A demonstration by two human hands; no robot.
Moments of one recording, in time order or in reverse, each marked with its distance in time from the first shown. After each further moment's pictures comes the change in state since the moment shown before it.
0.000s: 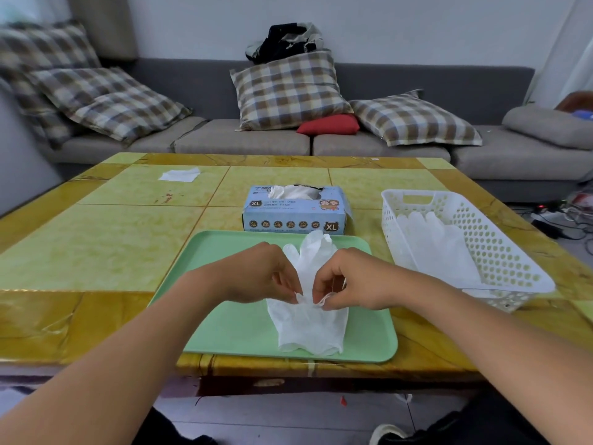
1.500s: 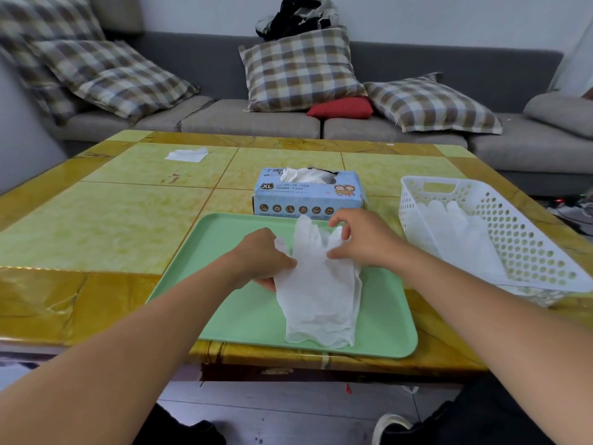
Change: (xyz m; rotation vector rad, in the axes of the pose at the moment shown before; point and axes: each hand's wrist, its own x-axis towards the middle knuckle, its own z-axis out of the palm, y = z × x) left_hand 0.016 -0.021 0.018 -0.516 0.278 -0.597; right_hand 0.056 0.022 -0.005 -0.189 0.357 0.307
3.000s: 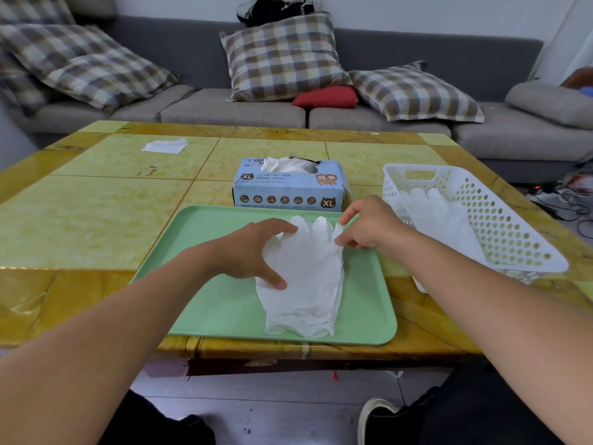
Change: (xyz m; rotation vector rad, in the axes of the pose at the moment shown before) left_hand 0.028 -0.012 -0.003 0.482 -0.196 0.431; right_hand -0.006 0.018 -0.016 0.326 0.019 0.414
